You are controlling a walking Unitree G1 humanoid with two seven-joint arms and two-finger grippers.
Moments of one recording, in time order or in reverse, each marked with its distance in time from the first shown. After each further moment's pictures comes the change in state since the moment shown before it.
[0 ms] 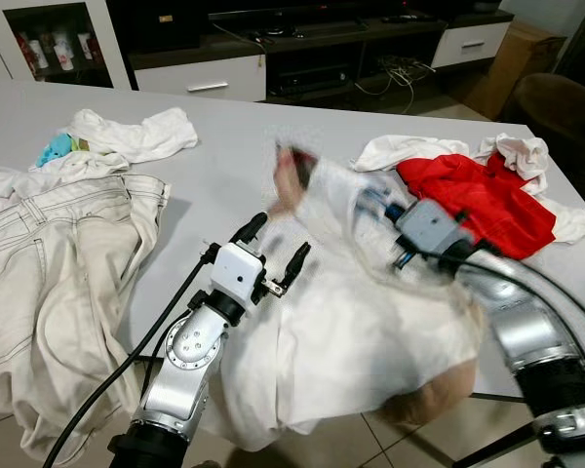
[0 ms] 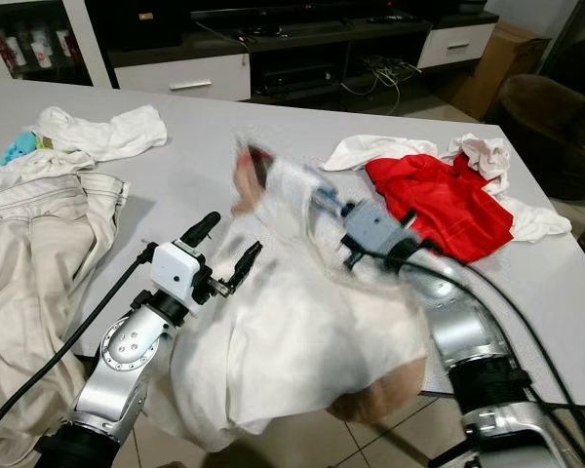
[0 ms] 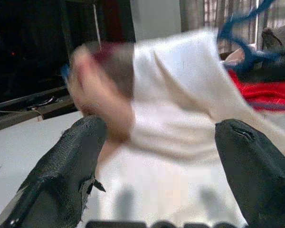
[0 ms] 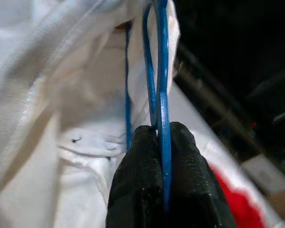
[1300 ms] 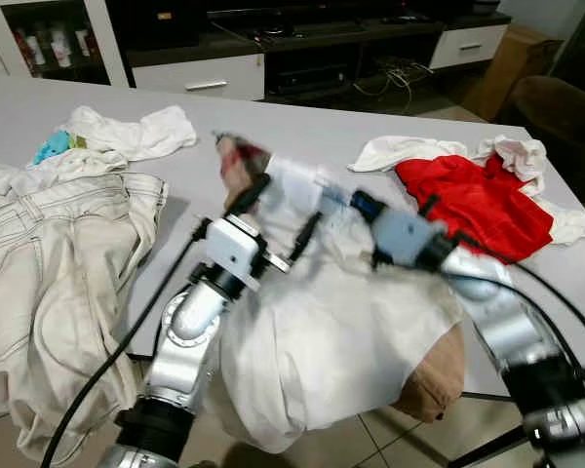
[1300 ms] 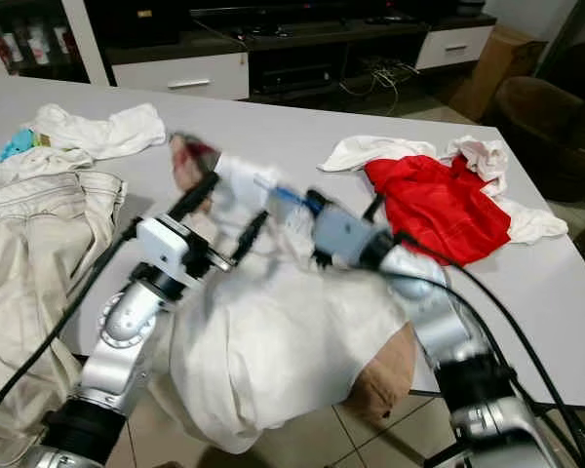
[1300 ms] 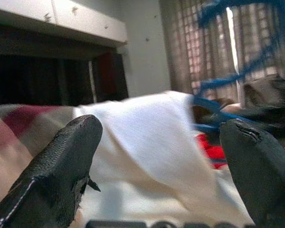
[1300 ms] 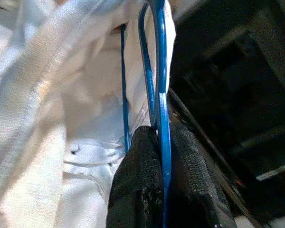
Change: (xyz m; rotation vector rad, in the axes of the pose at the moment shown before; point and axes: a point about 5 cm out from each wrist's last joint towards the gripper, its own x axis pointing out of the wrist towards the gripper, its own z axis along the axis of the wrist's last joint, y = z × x) left arm 0.018 0.005 0.034 0.019 -0.231 -0.056; right arm 0.018 0.012 0.033 -0.120 -0.176 0.008
